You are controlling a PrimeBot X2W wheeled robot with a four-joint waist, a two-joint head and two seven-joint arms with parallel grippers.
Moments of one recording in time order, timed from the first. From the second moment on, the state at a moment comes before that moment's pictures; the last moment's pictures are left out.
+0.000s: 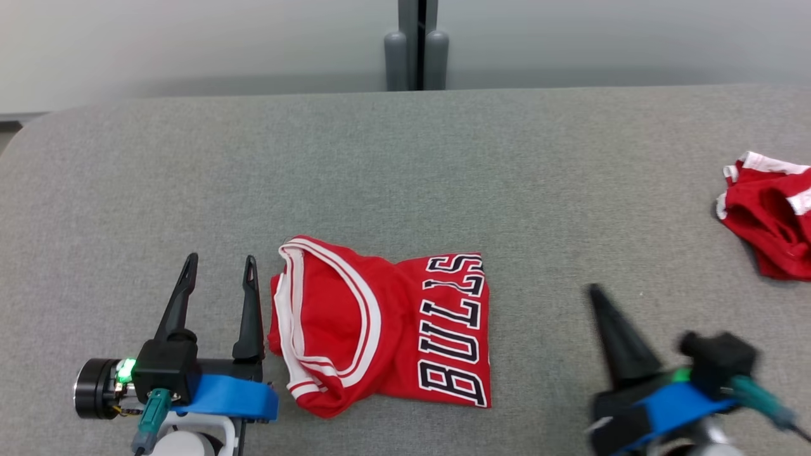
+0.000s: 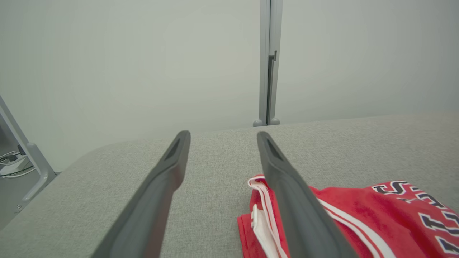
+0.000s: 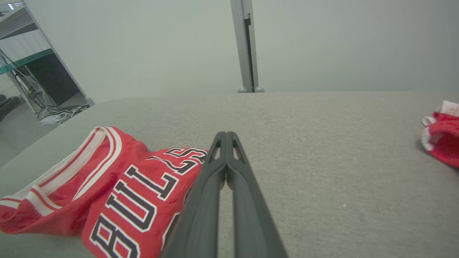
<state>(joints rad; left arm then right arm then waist) -0.11 0.29 -0.34 0.07 -0.27 0.20 -0.23 -0.01 -0.11 0.12 -0.06 0.27 0.13 -0.05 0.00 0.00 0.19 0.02</state>
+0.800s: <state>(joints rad) -0.19 0.25 -0.37 0.11 -0.26 0.18 -0.26 -0.43 -0.08 0.69 0.51 0.45 0.13 -0.07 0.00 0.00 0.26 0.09</state>
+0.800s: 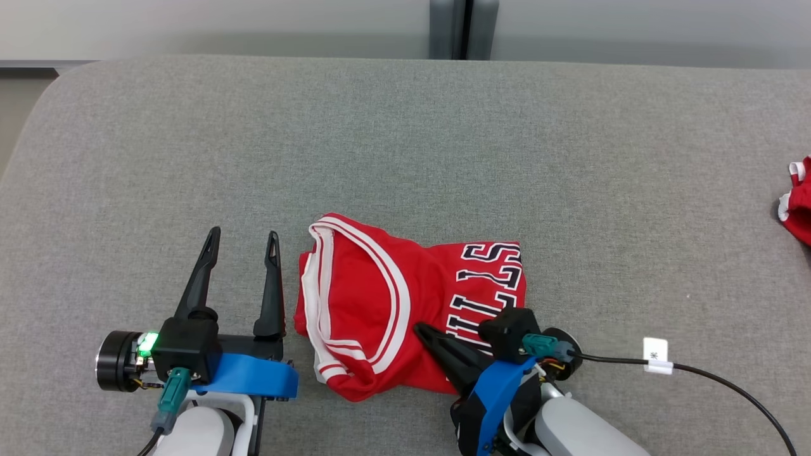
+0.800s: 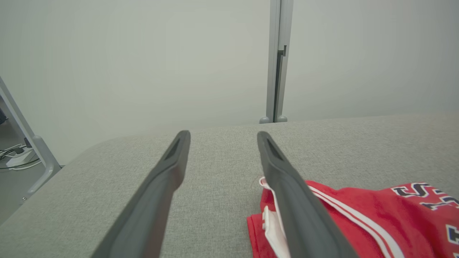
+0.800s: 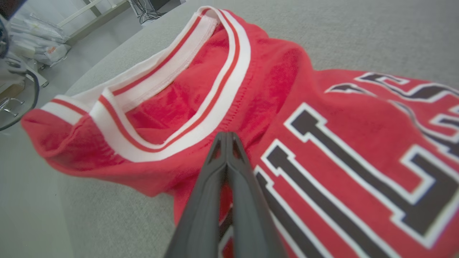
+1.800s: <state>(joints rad) -0.21 0.21 -0.37 0.13 -0.25 0.14 -0.26 -0.56 -0.05 0.94 0.63 0.59 0.13 -0.06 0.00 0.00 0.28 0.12</state>
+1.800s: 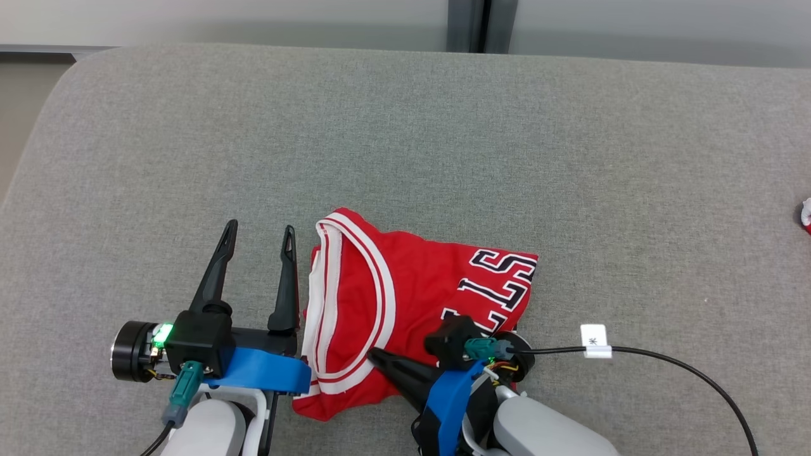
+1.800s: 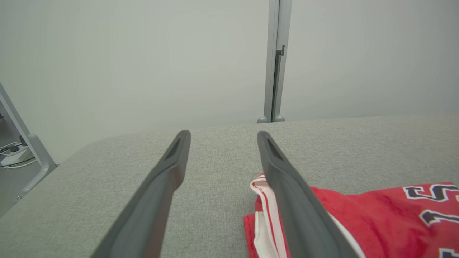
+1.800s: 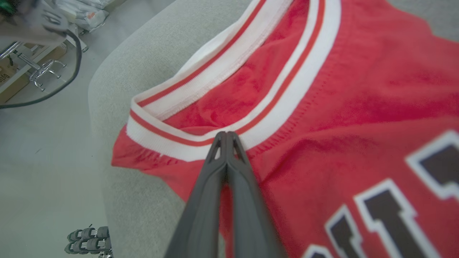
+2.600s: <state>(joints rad) -0.17 0.23 -0.32 0.13 -0.24 0.14 -0.26 -0.35 -0.20 0.62 0.23 0.53 0.13 -0.26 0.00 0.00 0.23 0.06</state>
